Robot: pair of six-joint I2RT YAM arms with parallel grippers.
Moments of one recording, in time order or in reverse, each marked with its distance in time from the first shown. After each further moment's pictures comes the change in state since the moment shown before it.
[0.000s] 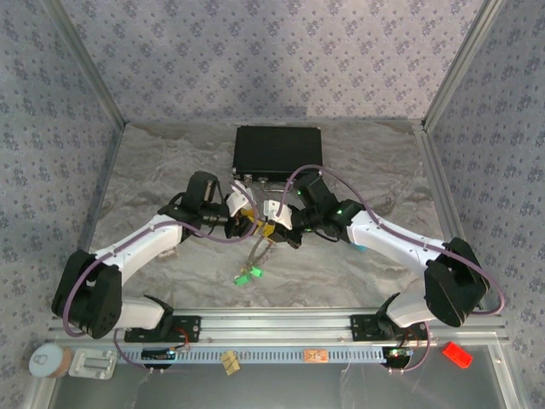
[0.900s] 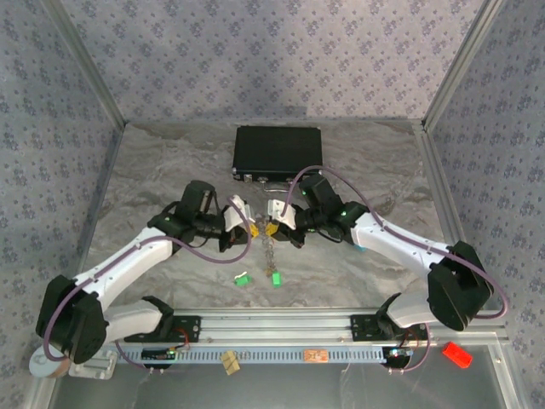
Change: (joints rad) left arm -0.063 -0.158 -0.034 -0.179 0.032 0.156; right arm -0.018 -0.032 -0.038 0.036 -0.001 -0.008
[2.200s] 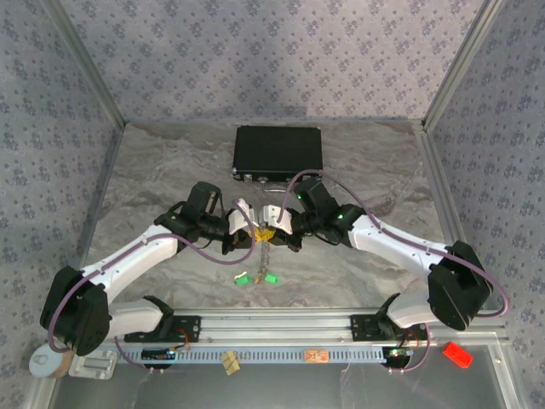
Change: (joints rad) left arm -0.019 0.040 -0.002 0.009 0.023 0.029; right arm 0.044 0.004 0.002 -0.001 0.007 -0.021
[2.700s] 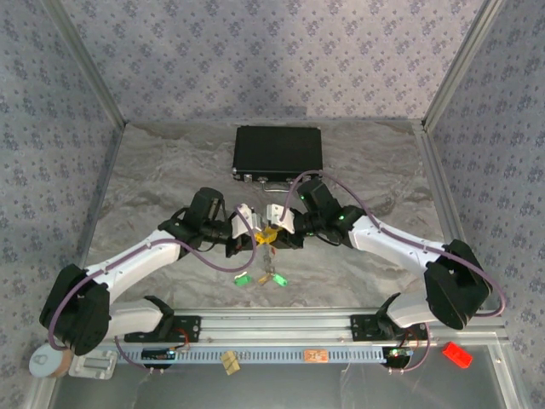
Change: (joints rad) left arm -0.033 0.000 -0.076 0.155 -0.042 -0.024; right arm -0.039 0.008 -0.047 0.056 -0.013 0.025
